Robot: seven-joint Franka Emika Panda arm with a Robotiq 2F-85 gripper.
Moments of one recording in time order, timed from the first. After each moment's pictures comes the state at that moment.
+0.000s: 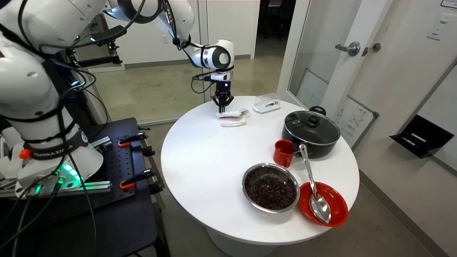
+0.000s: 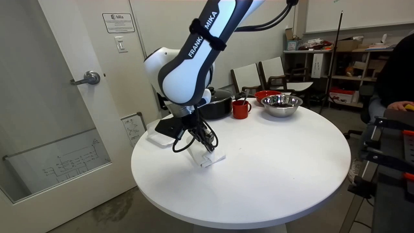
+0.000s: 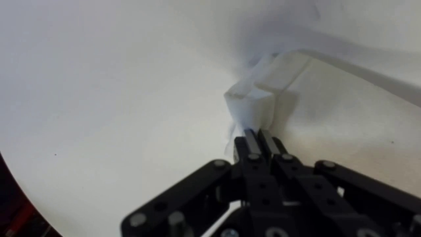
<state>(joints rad) 0.44 0.99 -0.08 -1.41 -0.16 2.13 2.13</state>
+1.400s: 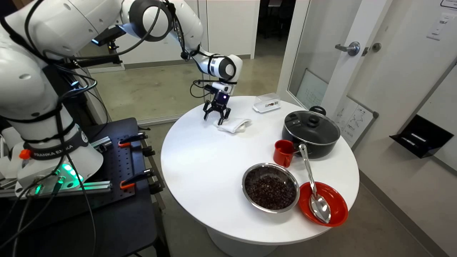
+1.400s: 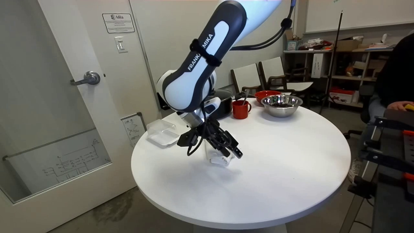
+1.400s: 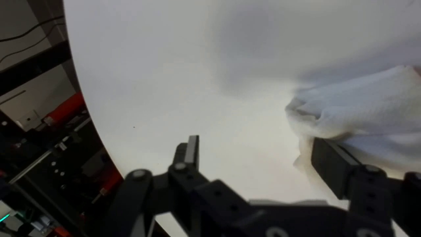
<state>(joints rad) 0.35 1.12 -0.03 -1.27 -0.10 1.77 2.11</state>
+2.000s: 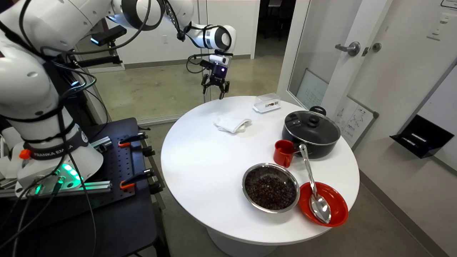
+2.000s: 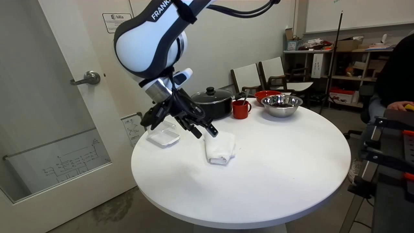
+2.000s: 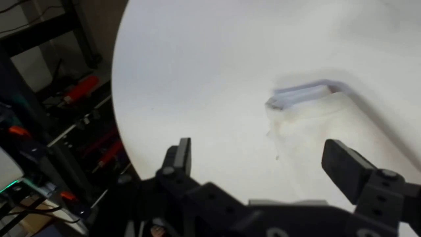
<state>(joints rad) 0.44 1.04 -0.01 -1.11 -0.14 1.62 2.08</state>
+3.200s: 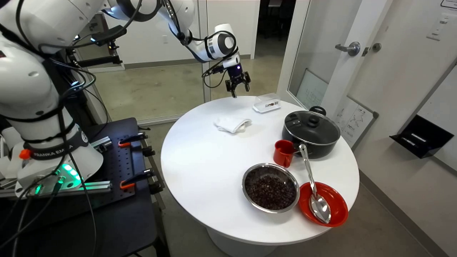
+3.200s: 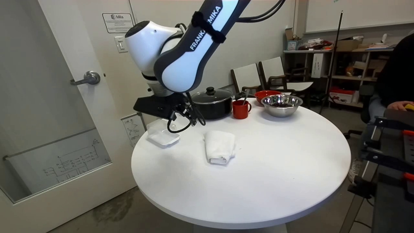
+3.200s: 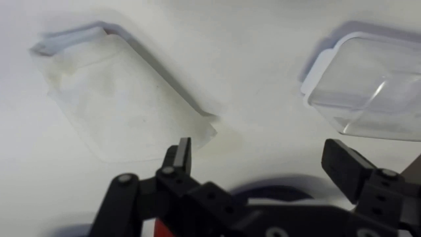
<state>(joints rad) 0.46 0.98 -0.12 -1.31 -0.45 2.30 2.04</state>
